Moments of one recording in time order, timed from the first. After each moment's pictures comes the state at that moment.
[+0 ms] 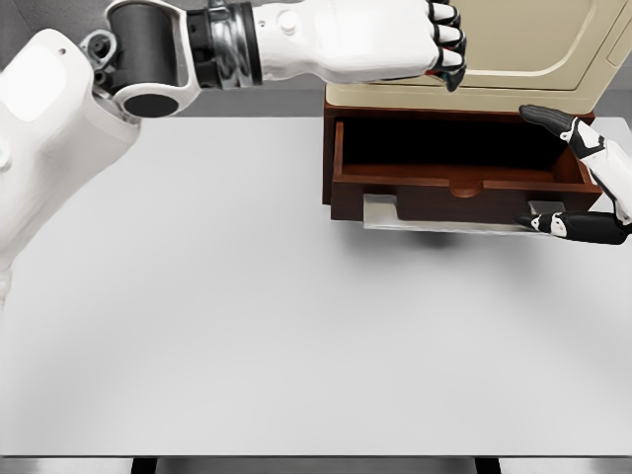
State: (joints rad) left arm -1.17 0.34 -0.81 -1.49 -0.65 -0.61 -0.28; right arm -0.01 -0.85 0.09 -1.77 -0.06 -0.61 0.07
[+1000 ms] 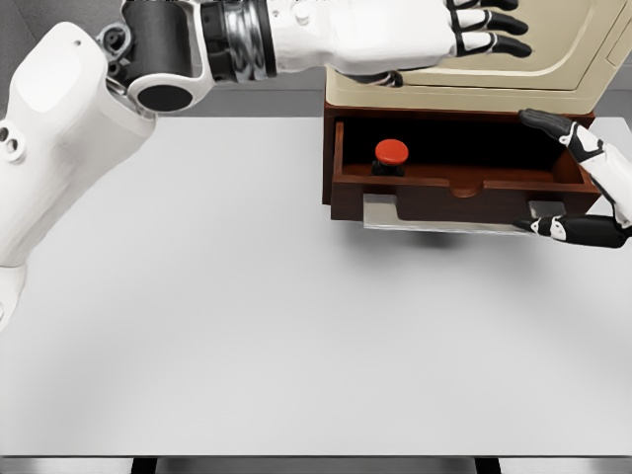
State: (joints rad) left arm -1.18 0.31 -0.80 -1.46 -0.61 -0.61 -0.28; right arm 0.00 -0.85 0.09 -1.77 -0.06 -0.61 0.07
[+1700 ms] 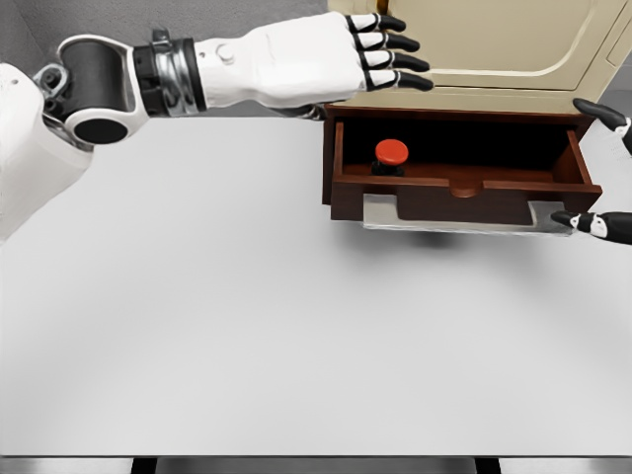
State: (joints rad) left arm -1.09 0.48 -0.83 -1.51 -0.55 -0.61 -0.28; right arm 0.10 -0.85 -0.05 -1.77 -0.13 -0.61 0.07
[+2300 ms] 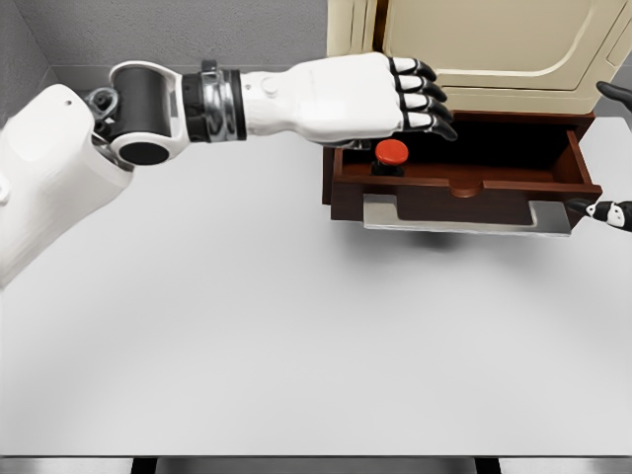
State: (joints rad) left arm -1.07 0.41 -0.88 -1.52 -0.56 -0.61 -0.28; right arm 0.10 -0.84 -0.10 -1.77 -0.13 -0.61 0.08
